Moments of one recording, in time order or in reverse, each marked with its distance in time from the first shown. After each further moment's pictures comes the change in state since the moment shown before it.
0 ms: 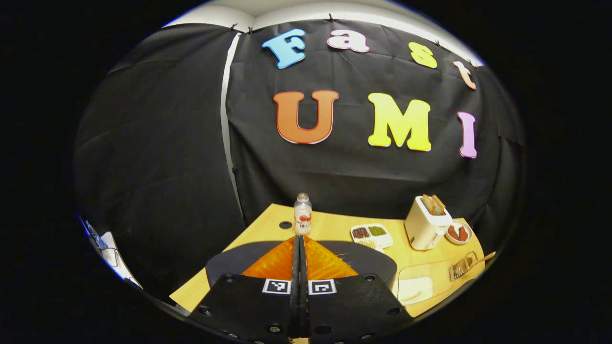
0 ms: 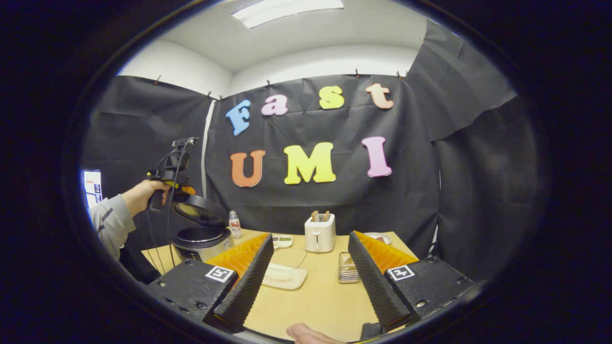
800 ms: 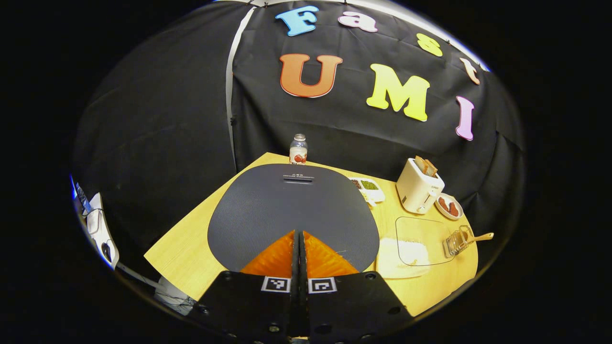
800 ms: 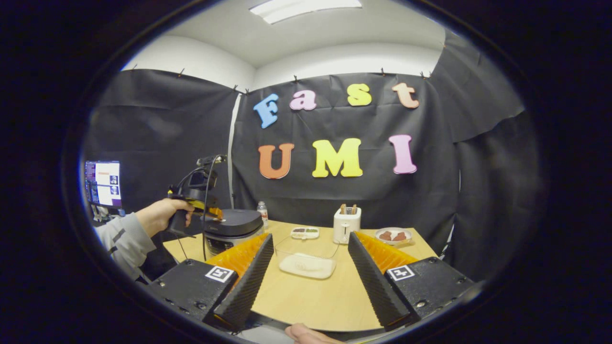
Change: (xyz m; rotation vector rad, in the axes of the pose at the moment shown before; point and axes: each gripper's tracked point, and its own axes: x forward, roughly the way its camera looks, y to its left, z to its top) left arm -0.034 -0.013 -0.105 -0.085 0.162 -0.035; right arm -0.032 0.076 -0.018 -0.039 0.070 0.119
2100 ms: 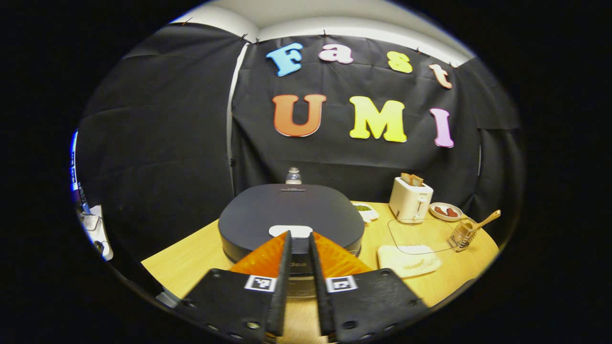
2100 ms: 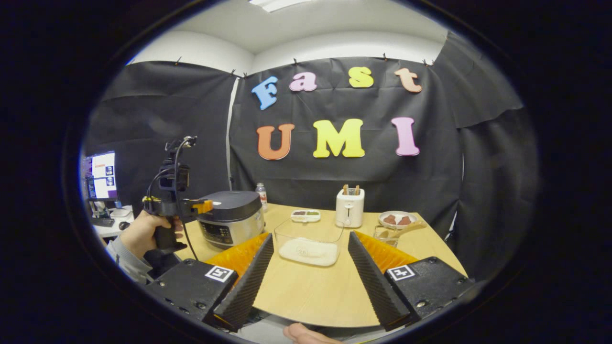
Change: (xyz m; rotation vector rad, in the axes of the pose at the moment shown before) left arm -0.035 -0.013 -0.028 0.118 -0.343 -0.023; right arm 0.027 0.013 -0.043 0.007 0.102 -0.008
